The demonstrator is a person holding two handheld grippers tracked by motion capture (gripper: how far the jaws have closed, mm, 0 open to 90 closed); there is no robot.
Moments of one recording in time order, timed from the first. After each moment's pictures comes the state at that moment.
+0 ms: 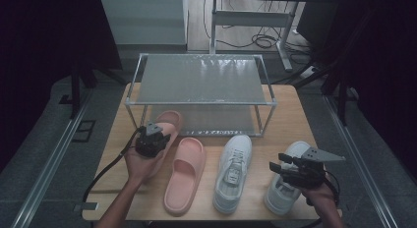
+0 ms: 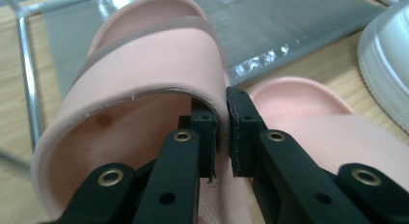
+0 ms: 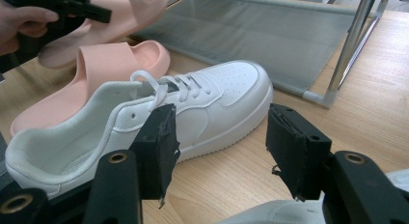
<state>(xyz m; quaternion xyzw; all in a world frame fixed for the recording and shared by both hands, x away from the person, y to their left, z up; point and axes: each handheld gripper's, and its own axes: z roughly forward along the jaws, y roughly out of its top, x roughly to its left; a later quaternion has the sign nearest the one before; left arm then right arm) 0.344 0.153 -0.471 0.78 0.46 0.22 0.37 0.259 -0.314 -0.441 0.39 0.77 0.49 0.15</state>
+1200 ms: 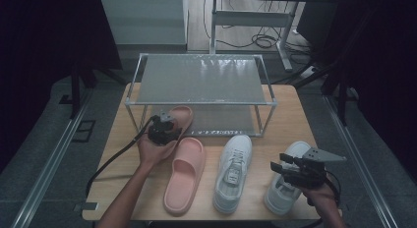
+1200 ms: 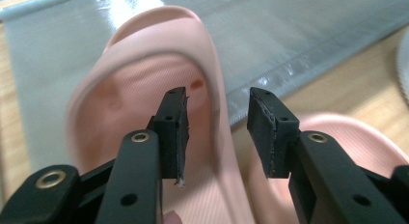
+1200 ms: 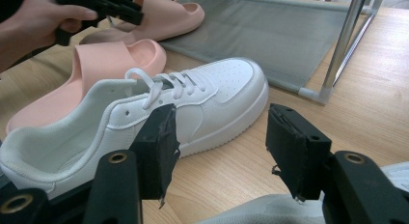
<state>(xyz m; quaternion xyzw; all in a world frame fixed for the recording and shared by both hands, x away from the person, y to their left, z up) 0.386 0.137 -0.483 0.79 0.46 0.20 0.35 0.259 -0.318 -0.442 0.40 0.77 0.48 0.15</state>
